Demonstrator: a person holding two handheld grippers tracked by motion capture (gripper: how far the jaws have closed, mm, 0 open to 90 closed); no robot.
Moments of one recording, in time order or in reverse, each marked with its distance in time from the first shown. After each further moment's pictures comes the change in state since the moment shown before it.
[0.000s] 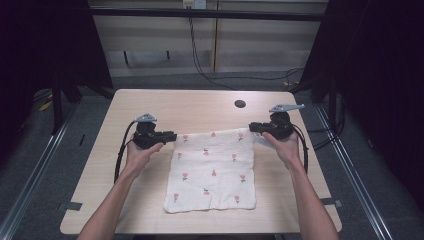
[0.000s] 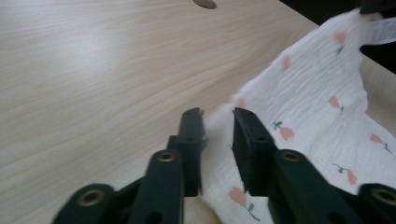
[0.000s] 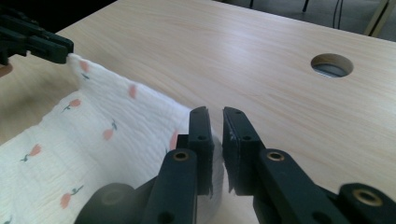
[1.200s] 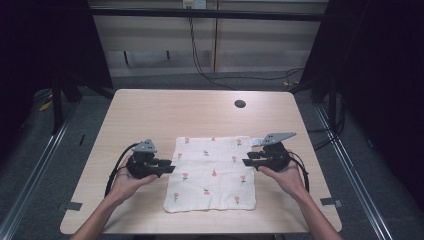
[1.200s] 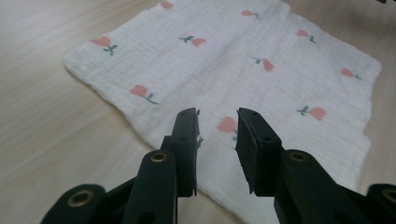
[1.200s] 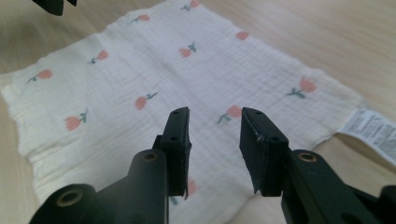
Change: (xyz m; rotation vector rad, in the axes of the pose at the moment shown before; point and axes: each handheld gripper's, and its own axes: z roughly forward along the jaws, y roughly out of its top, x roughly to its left) left arm -0.067 -0.047 -0.043 0.179 -0.089 0.192; right arm 0.068 -0.055 -0.020 0.159 0.104 -0.147
